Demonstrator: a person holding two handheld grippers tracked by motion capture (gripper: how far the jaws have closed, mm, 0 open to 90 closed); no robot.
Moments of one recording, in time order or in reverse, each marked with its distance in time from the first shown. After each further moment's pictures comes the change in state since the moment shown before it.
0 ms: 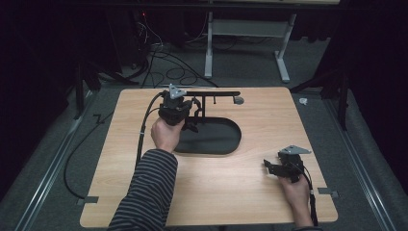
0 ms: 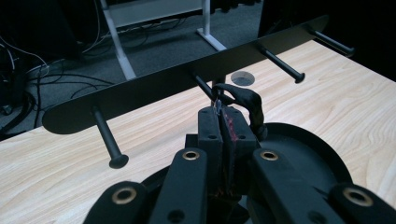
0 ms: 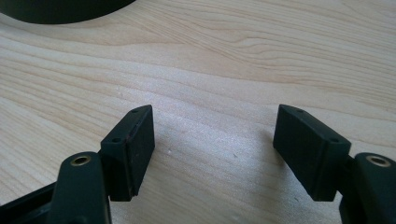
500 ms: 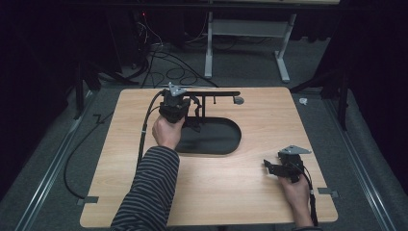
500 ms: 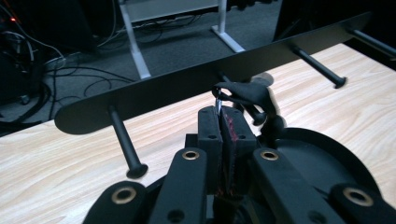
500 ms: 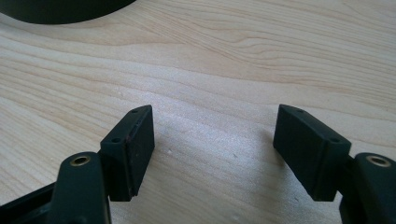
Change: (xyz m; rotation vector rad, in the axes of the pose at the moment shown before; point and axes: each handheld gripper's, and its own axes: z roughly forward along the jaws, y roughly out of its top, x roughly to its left) left arm 0.006 0.001 0.014 0.013 0.061 -0.020; right arm 0.000 0.000 0.000 -0.001 0.000 0.001
